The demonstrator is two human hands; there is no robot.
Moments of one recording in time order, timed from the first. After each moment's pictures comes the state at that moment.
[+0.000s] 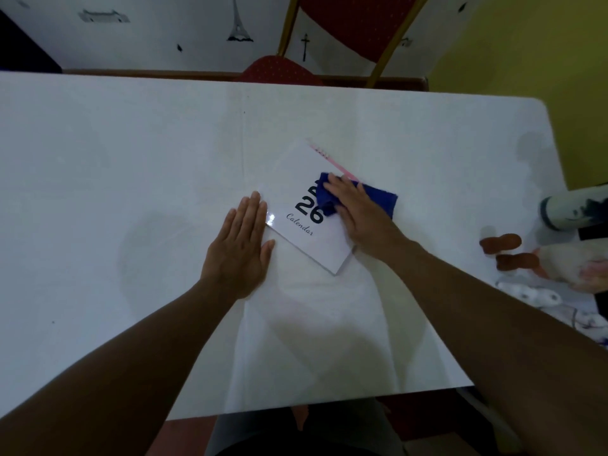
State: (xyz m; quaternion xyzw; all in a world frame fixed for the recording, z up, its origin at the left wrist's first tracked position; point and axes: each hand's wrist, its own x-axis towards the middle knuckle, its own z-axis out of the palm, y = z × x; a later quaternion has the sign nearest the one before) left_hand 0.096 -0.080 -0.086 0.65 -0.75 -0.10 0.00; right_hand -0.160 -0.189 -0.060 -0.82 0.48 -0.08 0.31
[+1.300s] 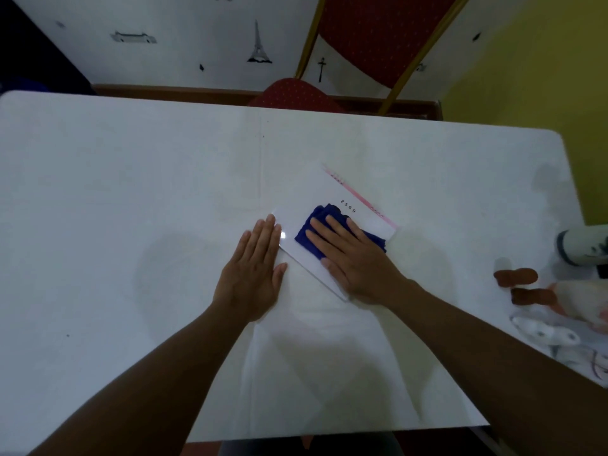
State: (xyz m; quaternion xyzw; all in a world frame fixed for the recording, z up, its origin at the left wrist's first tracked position) left_hand 0.095 -0.082 -0.078 0.66 -0.73 -0.17 -0.01; right_hand -0.147 -0.167 -0.074 -0.94 0.33 0.02 0.12
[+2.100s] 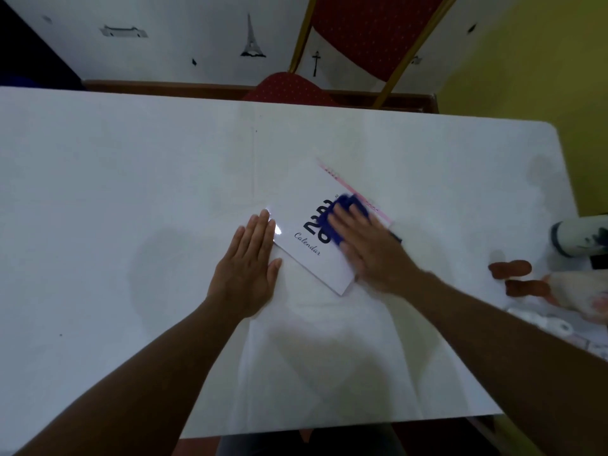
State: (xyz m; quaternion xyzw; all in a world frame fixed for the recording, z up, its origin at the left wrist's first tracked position) left_hand 0.095 -0.081 -0.081 0.65 -0.74 -0.14 0.02; right_hand -0.174 -0.179 -0.065 -0.90 0.40 0.02 0.17
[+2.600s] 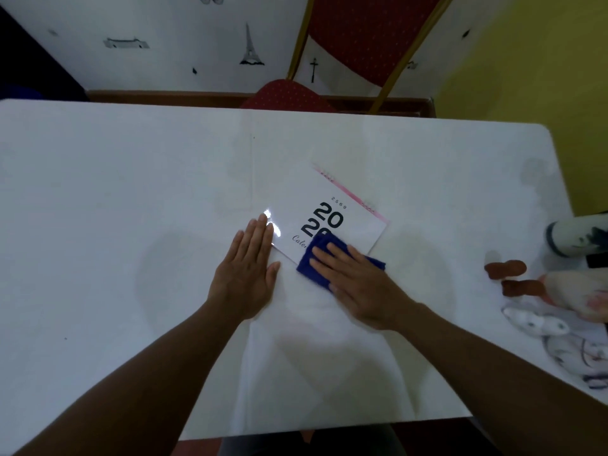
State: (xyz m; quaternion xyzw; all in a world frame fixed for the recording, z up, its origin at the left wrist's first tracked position) left_hand 0.095 -0.082 -0.078 0.66 -0.74 -0.15 -0.01; right_hand -0.180 -0.126 -0.073 -0.93 0.32 0.01 0.18
